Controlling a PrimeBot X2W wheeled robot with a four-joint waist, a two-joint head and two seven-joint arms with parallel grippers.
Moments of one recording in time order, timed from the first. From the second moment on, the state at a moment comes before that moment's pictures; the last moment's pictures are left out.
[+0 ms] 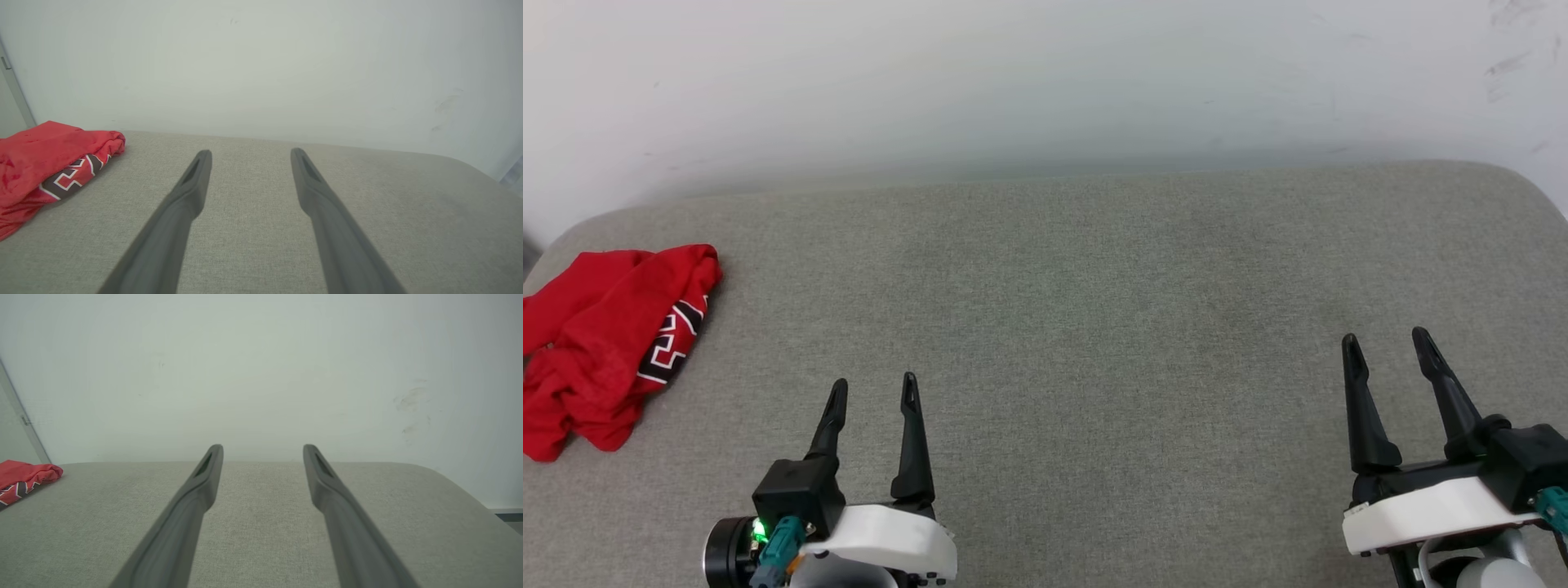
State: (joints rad) left arm -0.02 0.23 -0.38 -0.10 -0.38 0.36 -0.18; right arm -0.02 -0.05 -0.02 -0.02 0.13 0.13 -0.18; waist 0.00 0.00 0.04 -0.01
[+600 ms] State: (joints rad) left arm 0.04 0.13 -0.25 -0.11 -0.27 0.19 -0.22; right arm -0.02 -0.05 -0.03 -0.02 0.09 0.13 -0.22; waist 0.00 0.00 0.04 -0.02
